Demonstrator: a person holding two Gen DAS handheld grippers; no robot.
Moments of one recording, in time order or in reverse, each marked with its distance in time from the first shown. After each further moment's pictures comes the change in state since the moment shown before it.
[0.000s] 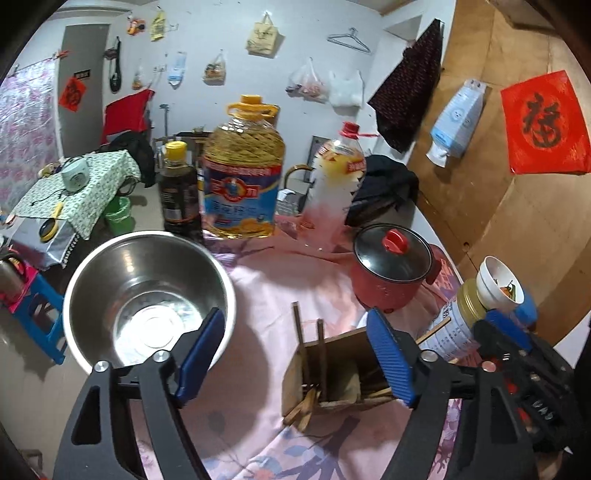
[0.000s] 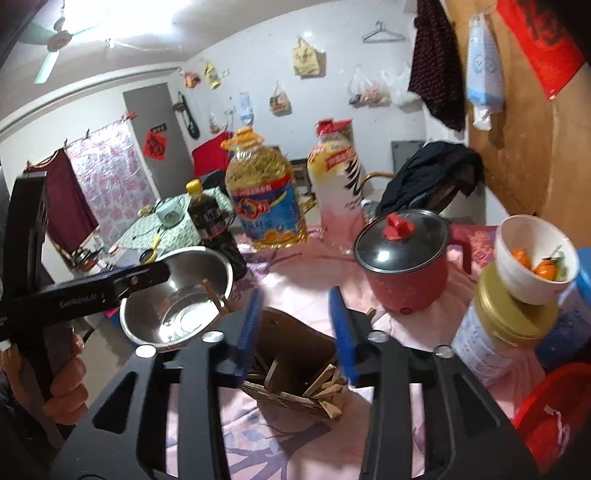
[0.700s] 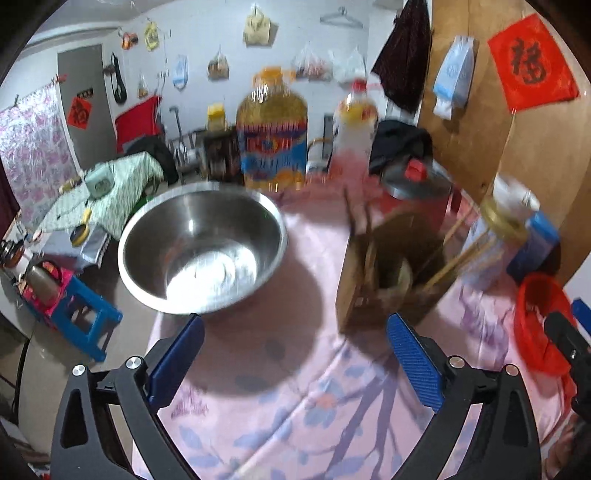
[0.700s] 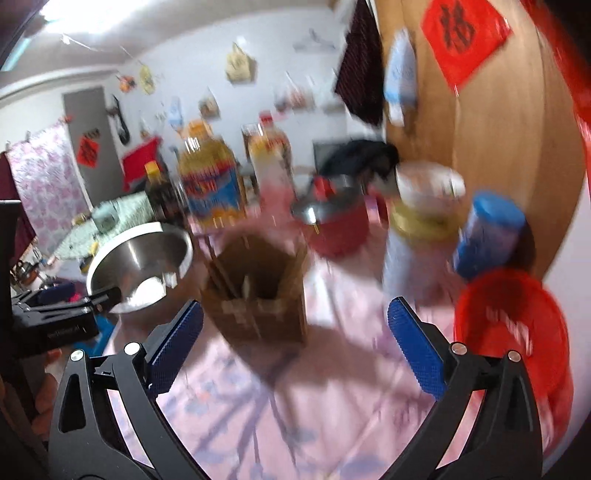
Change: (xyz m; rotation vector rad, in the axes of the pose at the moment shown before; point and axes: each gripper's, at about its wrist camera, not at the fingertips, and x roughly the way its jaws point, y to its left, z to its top) left arm -0.040 0.029 -0.103 0.128 0.091 0.121; right arm -0.075 0.041 -0.107 0.112 0.073 -0.312
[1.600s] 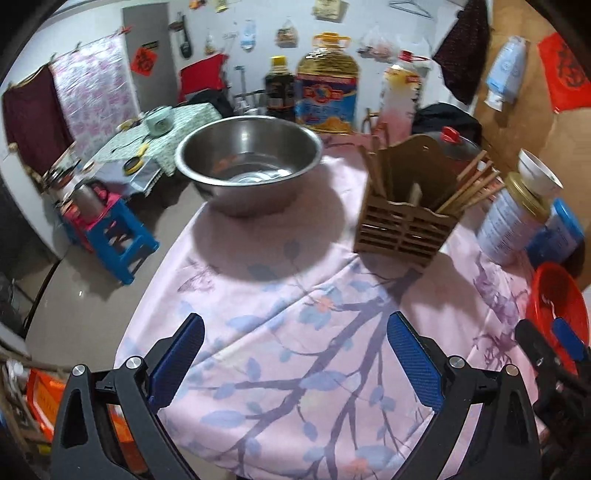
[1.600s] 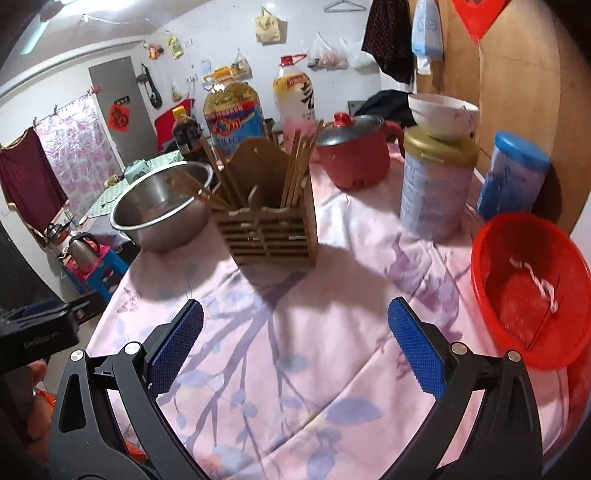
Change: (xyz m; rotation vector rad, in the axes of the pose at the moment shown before) left arm -0.051 -0.045 -0.085 -0.180 0.080 0.172; right arm -0.001 -0.033 -0.052 -0.068 0.077 0.139
